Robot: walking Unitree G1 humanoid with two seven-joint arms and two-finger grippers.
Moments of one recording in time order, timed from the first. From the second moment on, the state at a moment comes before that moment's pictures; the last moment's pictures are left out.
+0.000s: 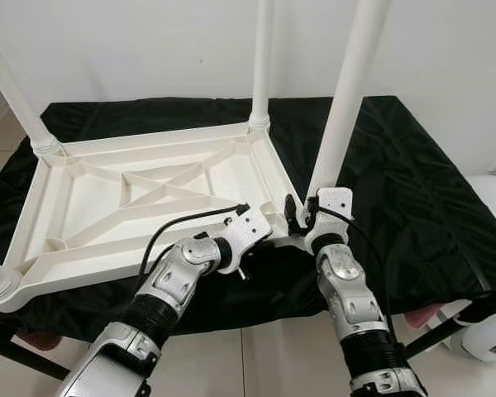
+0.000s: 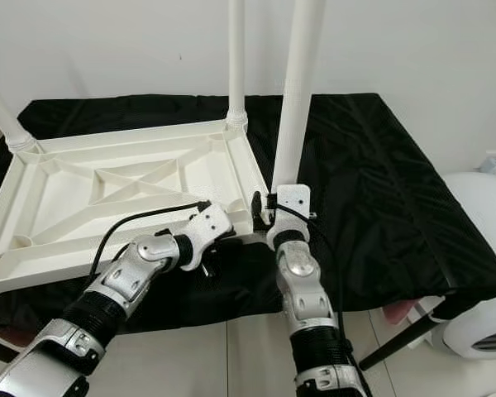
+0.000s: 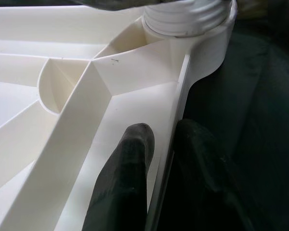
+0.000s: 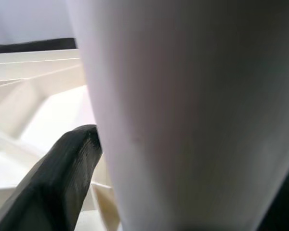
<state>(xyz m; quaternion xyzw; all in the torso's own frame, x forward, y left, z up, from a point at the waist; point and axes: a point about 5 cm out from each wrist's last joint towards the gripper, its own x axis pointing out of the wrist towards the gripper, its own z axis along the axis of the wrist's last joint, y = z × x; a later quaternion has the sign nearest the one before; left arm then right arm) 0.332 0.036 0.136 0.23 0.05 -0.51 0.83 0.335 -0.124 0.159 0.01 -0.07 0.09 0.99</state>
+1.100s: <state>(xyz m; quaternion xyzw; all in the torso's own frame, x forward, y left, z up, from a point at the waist) 0.329 0.030 0.135 0.23 0.05 -0.52 0.82 0.346 -0.188 0.170 -0.04 -0.02 0.40 0.91</state>
